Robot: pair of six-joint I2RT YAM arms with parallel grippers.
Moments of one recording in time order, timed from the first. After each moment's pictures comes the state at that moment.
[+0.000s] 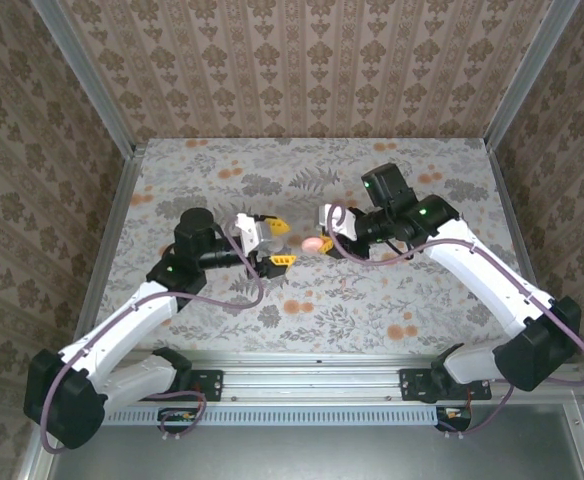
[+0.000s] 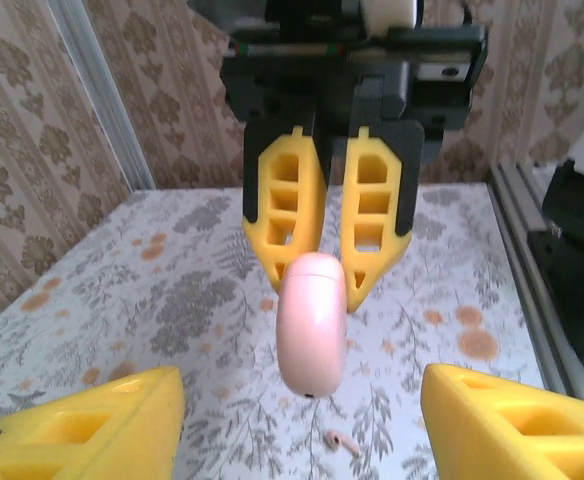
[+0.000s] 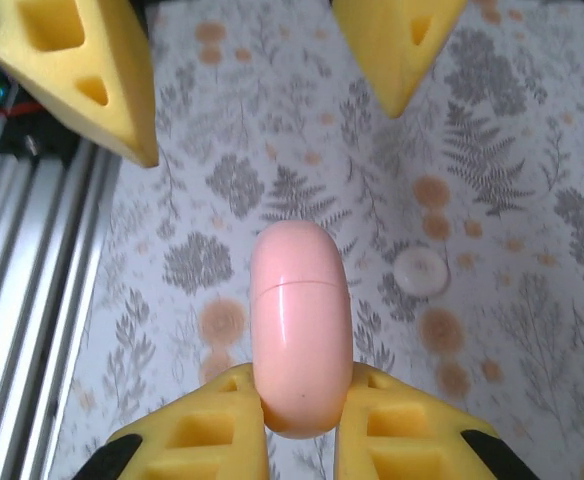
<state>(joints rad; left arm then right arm) -0.59 1.03 0.72 0.08 0.81 0.34 0.54 1.36 1.32 -0.85 -0.58 -0.84</state>
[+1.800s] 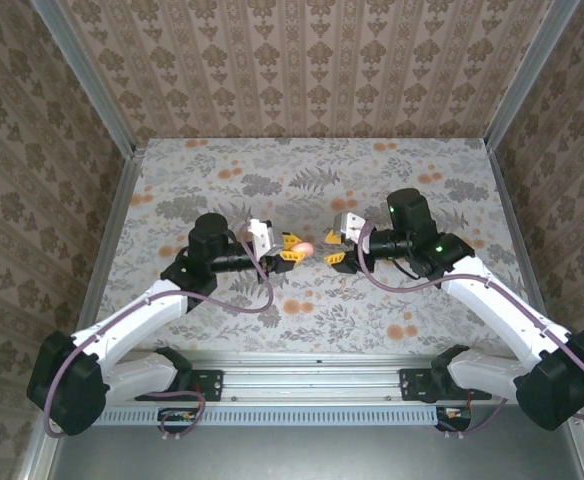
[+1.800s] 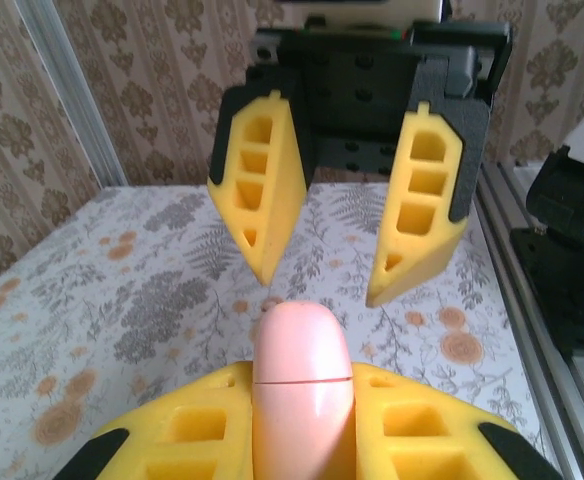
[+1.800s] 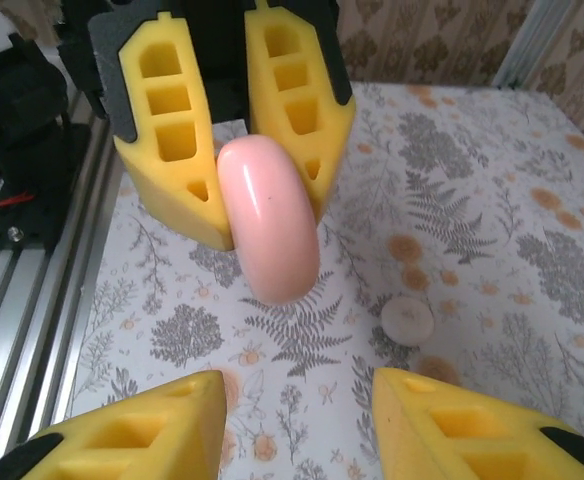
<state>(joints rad) -0.66 1.09 0.66 0.26 0.79 0.26 0.47 1.14 0.92 -0.35 -0.75 -0.57</state>
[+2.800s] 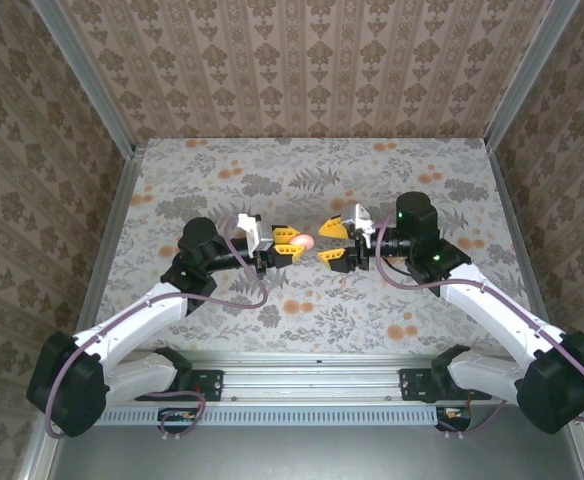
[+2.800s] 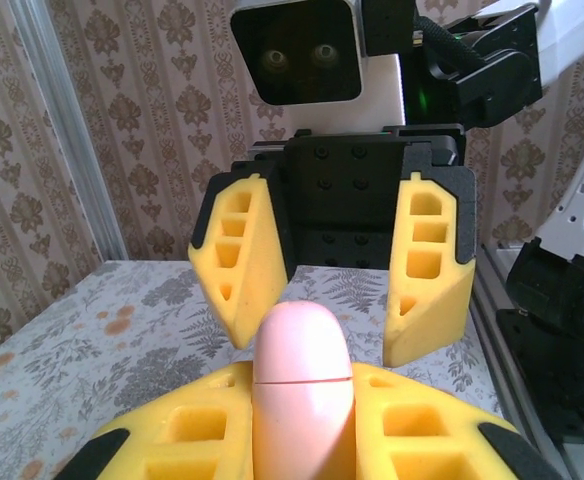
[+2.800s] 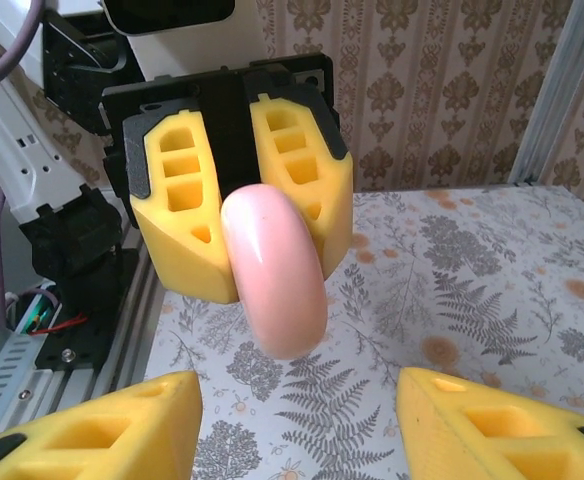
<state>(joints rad) -0.65 1.09 0.62 0.52 0.85 0.08 0.45 1.12 0.81 0.04 -0.91 -0.27</state>
